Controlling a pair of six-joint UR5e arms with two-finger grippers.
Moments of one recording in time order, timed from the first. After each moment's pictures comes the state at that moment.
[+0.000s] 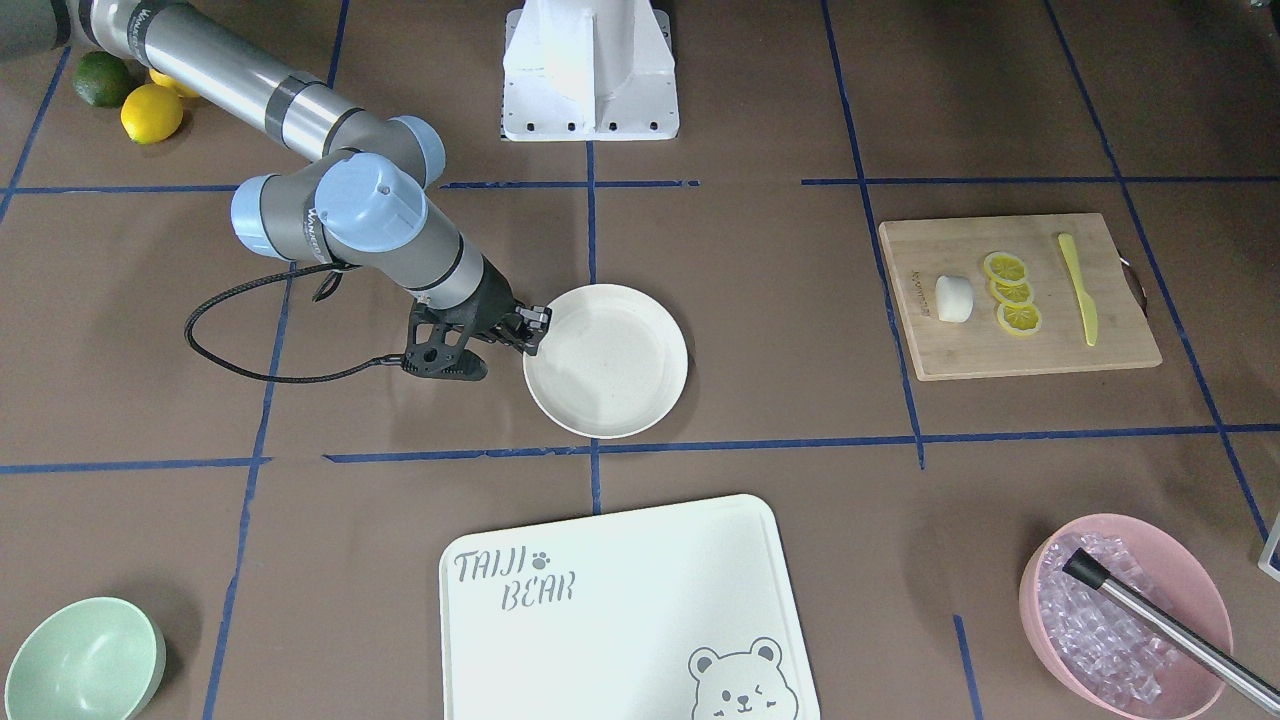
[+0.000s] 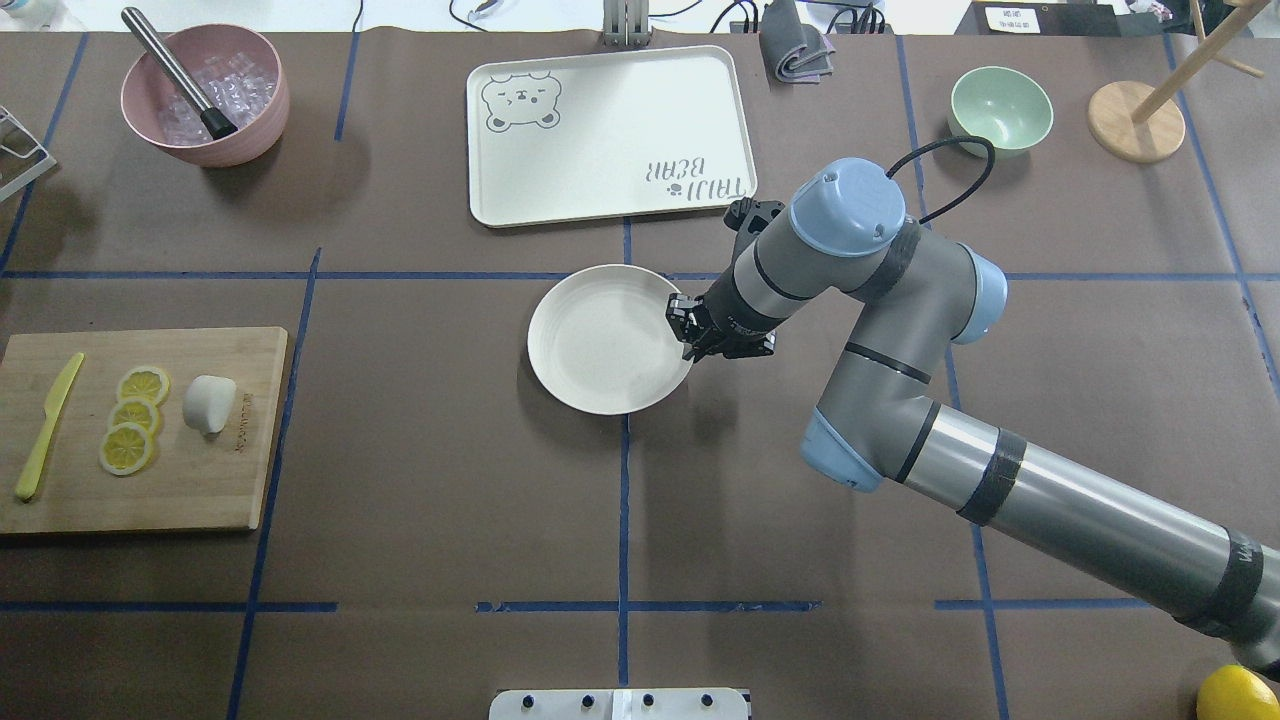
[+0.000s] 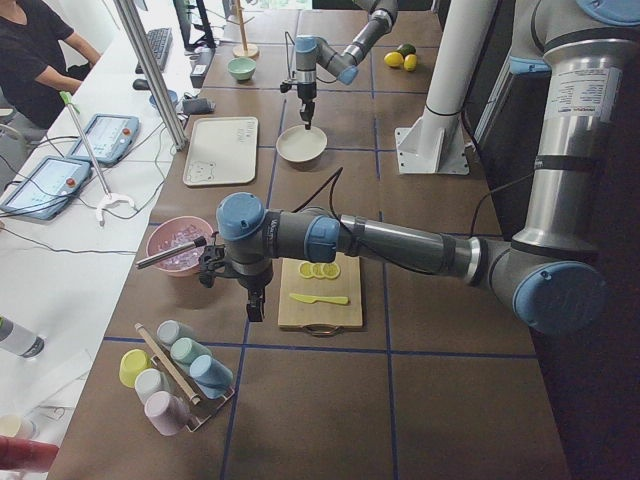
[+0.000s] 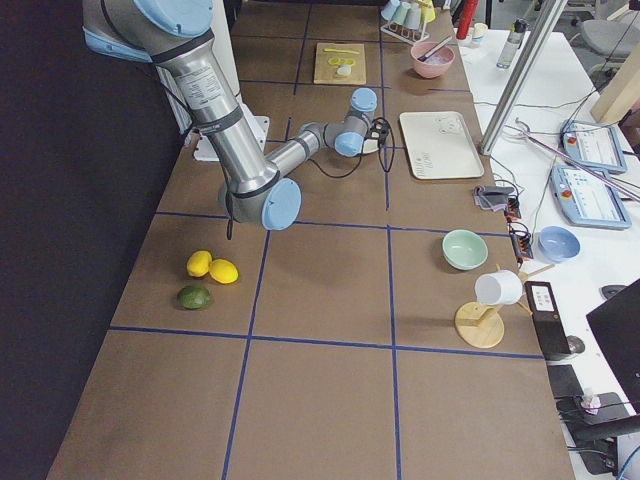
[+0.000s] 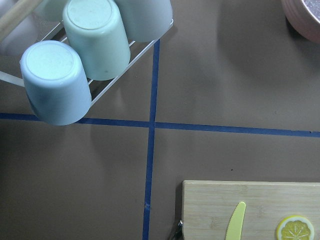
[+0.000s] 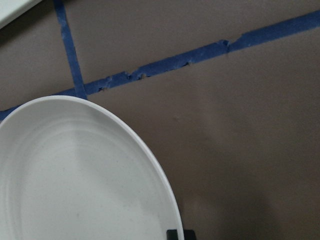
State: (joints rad) left arm -1.53 -1.64 -1.68 -1.50 -2.37 -0.16; right arm 0.63 -0.94 1.42 -1.04 2.13 1.49
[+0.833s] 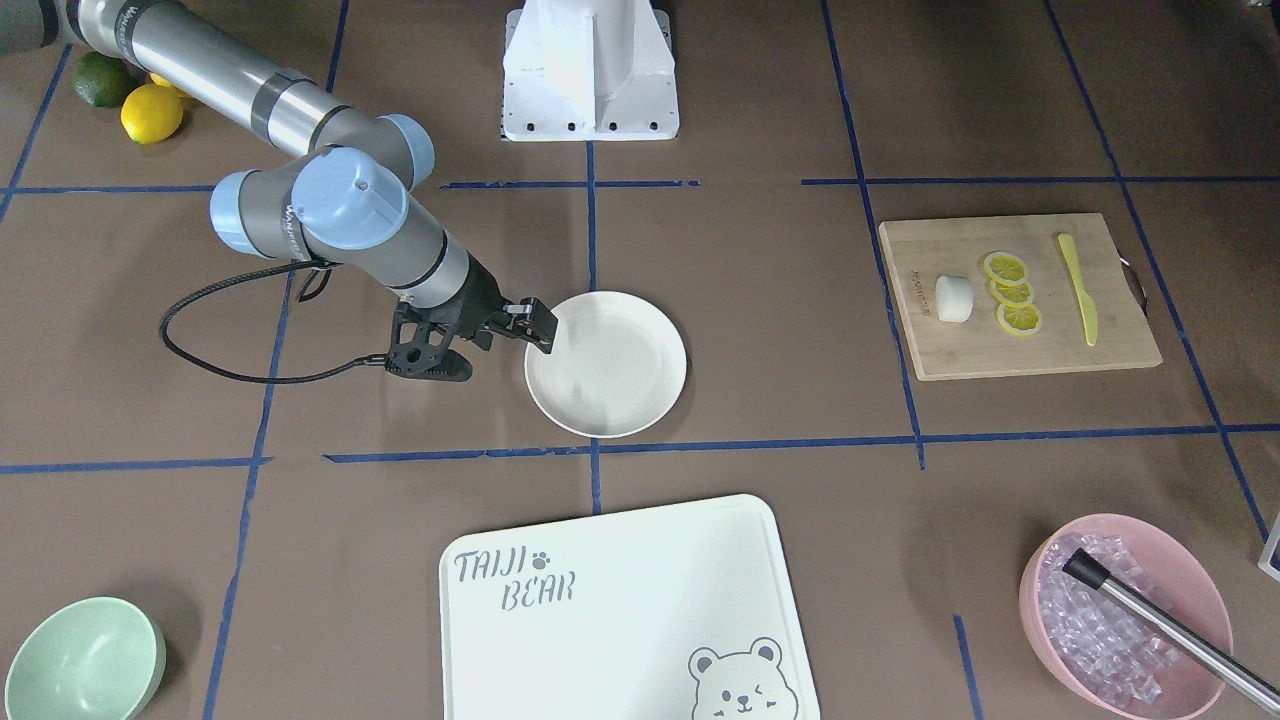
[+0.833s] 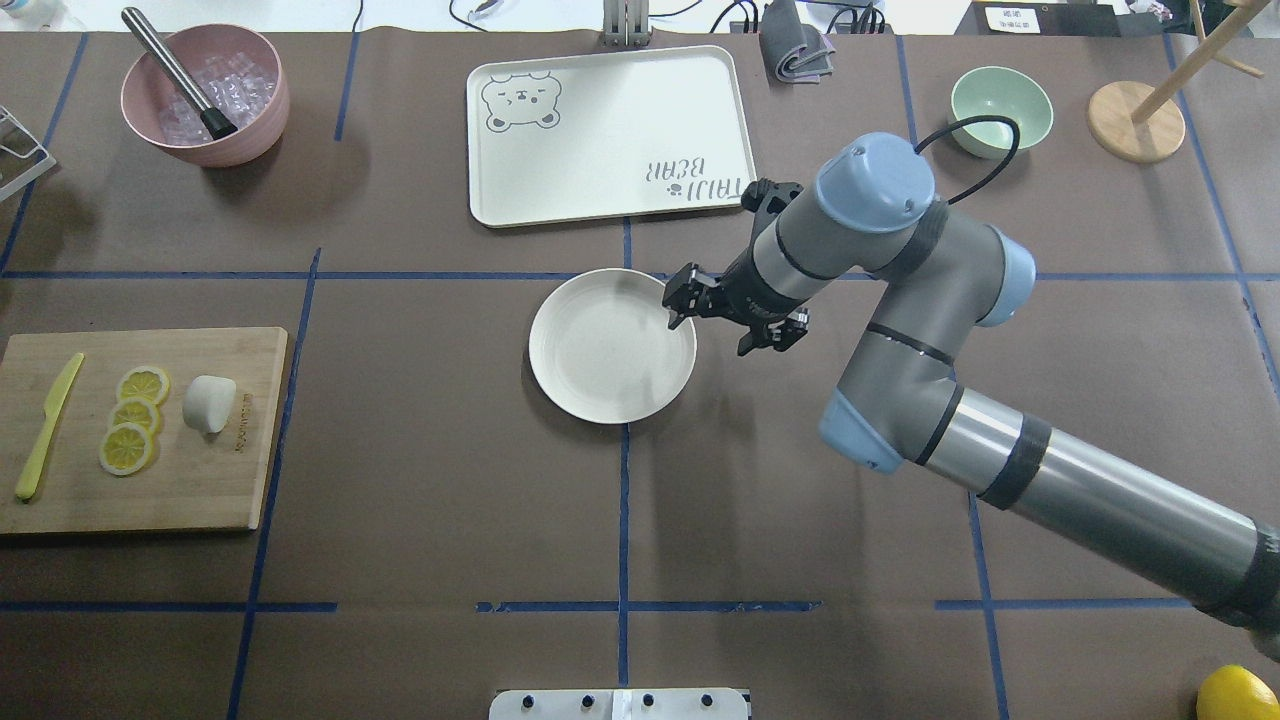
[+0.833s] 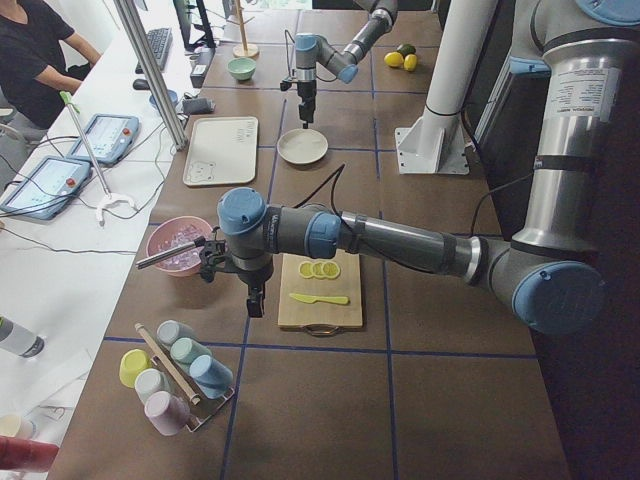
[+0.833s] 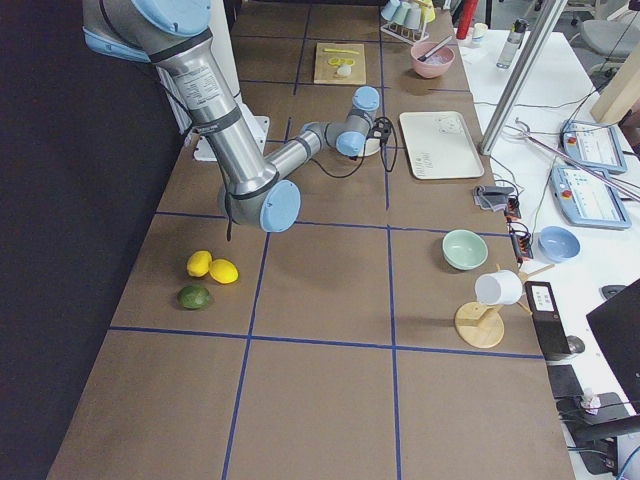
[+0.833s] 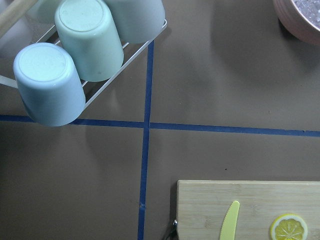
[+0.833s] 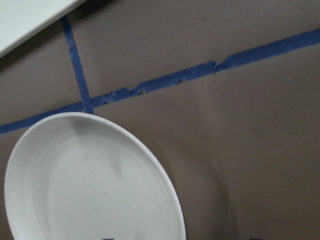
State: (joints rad) left arm -1.50 -1.64 -1.72 -1.49 -2.38 -0.18; right arm 0.70 -0.97 1.47 -1.06 2.20 1.49
